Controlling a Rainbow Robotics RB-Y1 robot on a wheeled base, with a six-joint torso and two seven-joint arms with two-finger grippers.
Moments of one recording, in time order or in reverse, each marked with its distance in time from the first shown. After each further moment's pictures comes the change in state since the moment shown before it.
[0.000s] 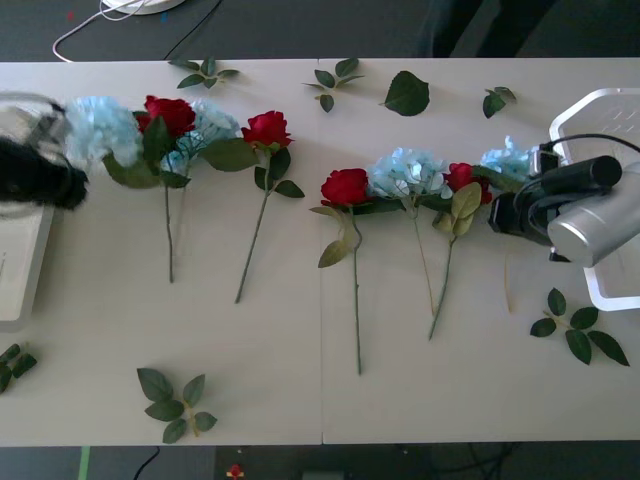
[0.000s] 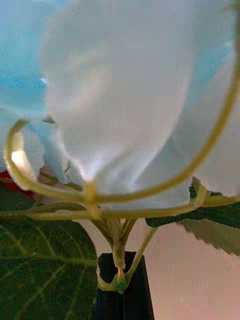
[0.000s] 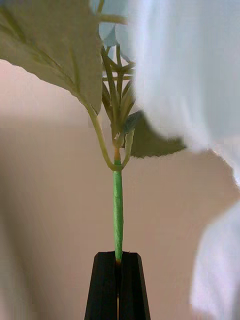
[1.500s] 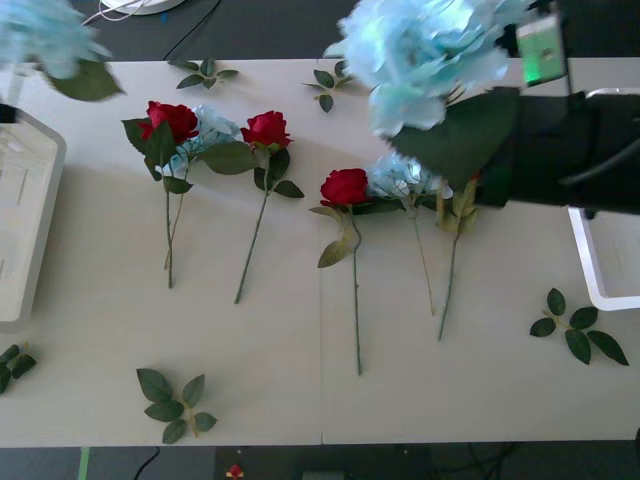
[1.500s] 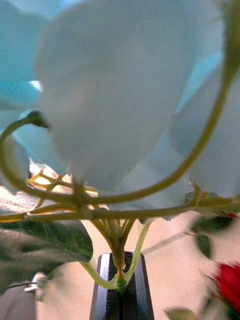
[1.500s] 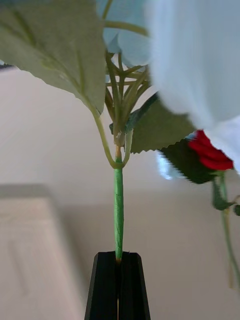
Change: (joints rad) right arm 0.330 0.138 -0.723 -0.780 -1.087 0.241 1.406; left arm 0.669 0.047 1.496 -0.188 -0.680 0.394 -0.064
